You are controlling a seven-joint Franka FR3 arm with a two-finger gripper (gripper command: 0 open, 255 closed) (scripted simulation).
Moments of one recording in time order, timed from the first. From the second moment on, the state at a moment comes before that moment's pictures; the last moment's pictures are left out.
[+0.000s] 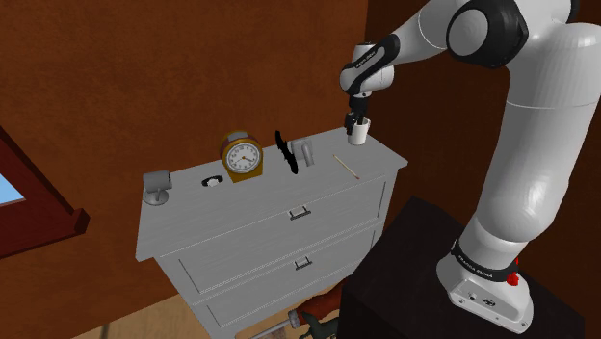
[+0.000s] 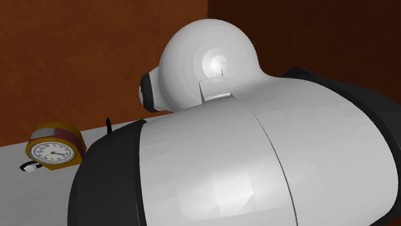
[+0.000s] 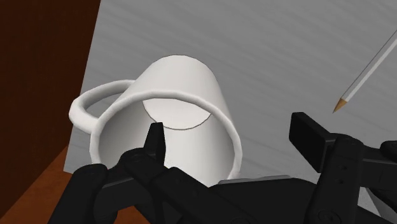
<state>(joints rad) -0.13 0.23 -0.33 -2.02 0.07 2.32 -0.57</state>
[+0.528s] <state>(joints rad) -0.13 0.23 -0.33 -2.02 0.08 2.33 -0.57</state>
